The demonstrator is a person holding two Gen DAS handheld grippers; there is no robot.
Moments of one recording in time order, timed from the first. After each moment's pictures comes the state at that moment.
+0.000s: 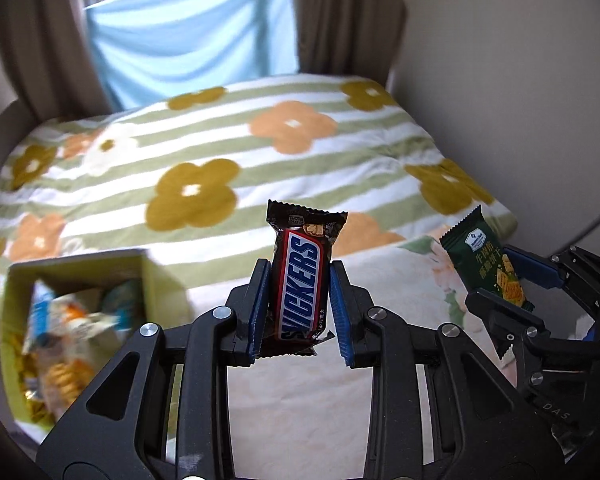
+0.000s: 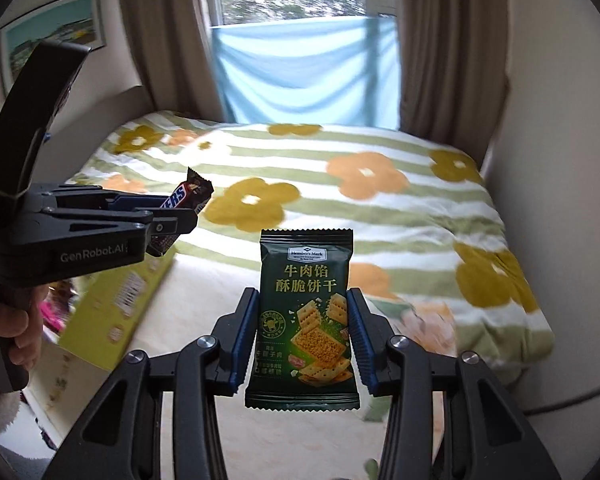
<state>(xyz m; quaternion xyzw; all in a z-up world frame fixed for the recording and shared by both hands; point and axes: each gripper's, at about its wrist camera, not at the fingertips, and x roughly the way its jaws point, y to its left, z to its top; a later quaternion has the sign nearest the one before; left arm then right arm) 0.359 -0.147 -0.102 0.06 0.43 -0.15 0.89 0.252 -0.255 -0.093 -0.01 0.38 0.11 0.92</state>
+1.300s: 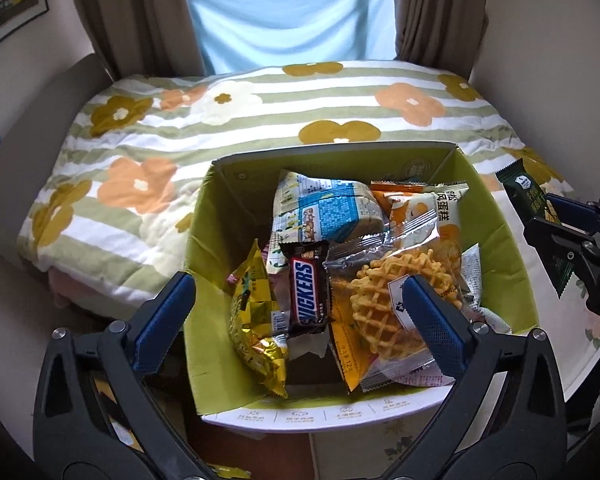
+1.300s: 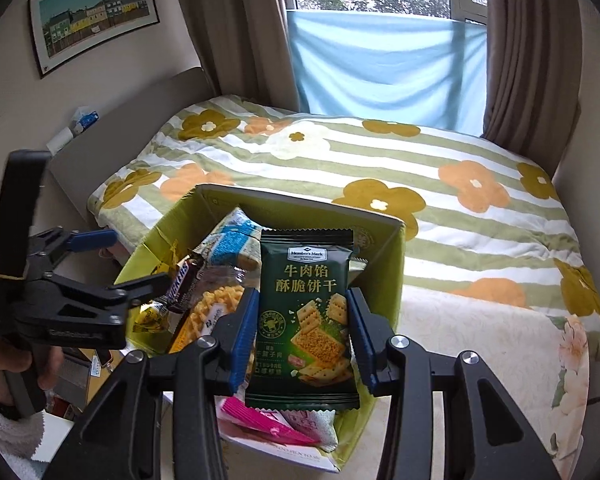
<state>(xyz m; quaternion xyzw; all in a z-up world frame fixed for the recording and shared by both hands) 0.313 0.183 -0.118 0.07 0.44 -0.07 0.89 0.261 0.016 -0.088 0.01 0.42 0.15 0.90</state>
